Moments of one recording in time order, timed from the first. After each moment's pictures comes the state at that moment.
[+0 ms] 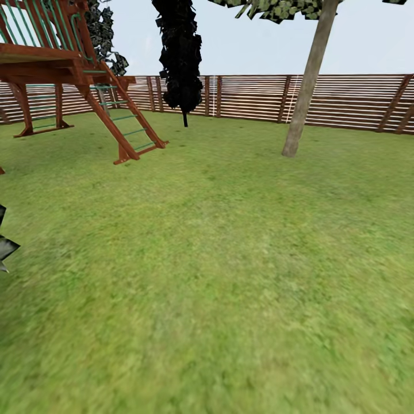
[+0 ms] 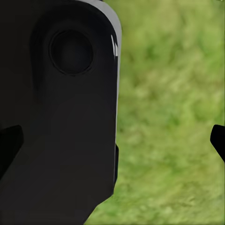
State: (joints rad) left arm 0.00 0.10 0.00 -0.10 0.00 -0.02 0.00; right arm -0.05 -0.02 0.01 -0.04 0.02 -0.19 -0.10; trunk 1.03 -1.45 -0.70
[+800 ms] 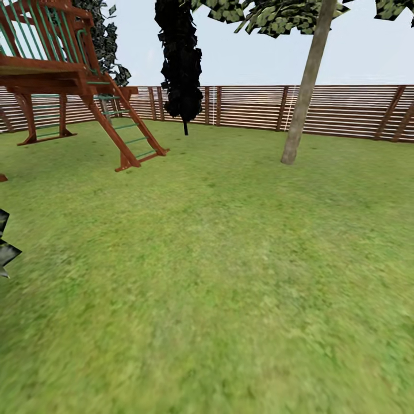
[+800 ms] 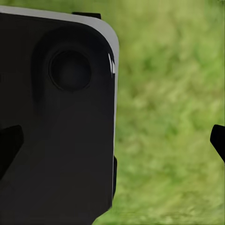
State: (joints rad) left arm 0.00 0.10 0.00 -0.10 0.00 -0.02 0.00; right arm -0.05 -0.03 0.01 -0.04 0.02 -0.19 -0.10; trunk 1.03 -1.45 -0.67
